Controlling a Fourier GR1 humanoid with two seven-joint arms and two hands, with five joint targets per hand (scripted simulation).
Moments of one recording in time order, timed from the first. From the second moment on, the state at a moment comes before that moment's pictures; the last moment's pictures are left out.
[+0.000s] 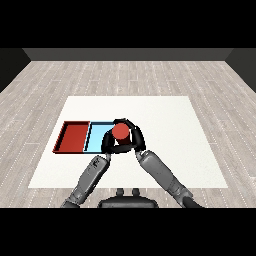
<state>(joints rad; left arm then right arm) -0.33 0.00 -0.40 -1.44 0.16 0.49 -0.05 -0.53 0.00 0.53 -1.57 0.10 -0.52 0.11</state>
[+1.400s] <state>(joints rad) -0.30 0.16 -0.16 -1.43 0.07 0.42 -0.04 -0.07 -0.14 0.21 -1.94 -0.06 -0.29 -0.05</state>
